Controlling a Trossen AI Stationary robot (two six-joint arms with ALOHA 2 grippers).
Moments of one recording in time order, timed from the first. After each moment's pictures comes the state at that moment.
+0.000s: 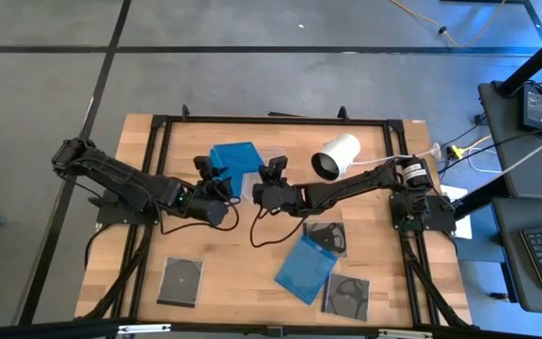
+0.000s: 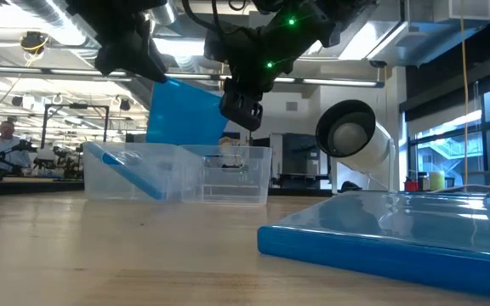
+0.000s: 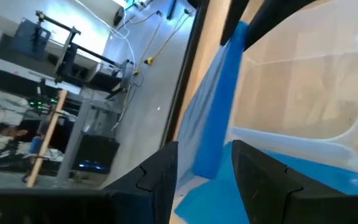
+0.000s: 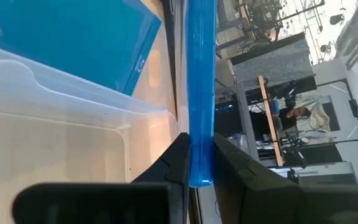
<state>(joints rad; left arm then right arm) -0.29 1.28 0.92 -0.68 -1.03 -0.05 0.12 1.98 1.33 0.07 0.95 -0.63</state>
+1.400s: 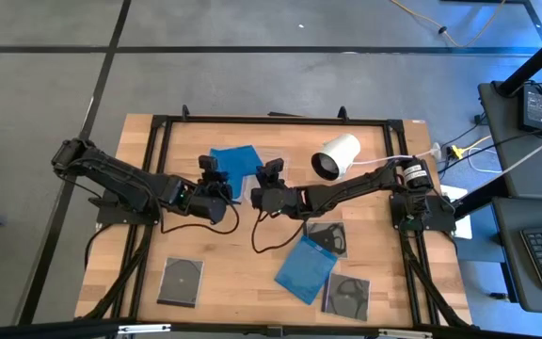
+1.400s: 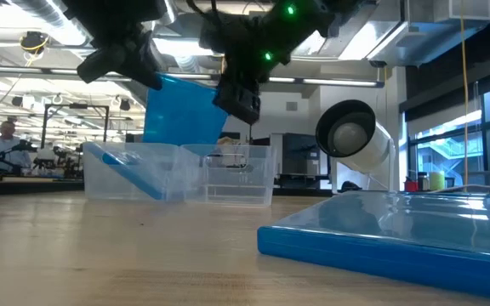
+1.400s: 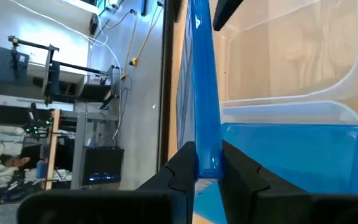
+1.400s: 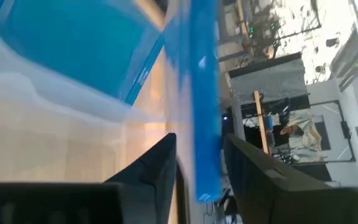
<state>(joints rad) -0.27 1.28 0.92 -0.74 -0.93 0.12 0.14 1.98 1.36 0.10 0.94 -0.74</state>
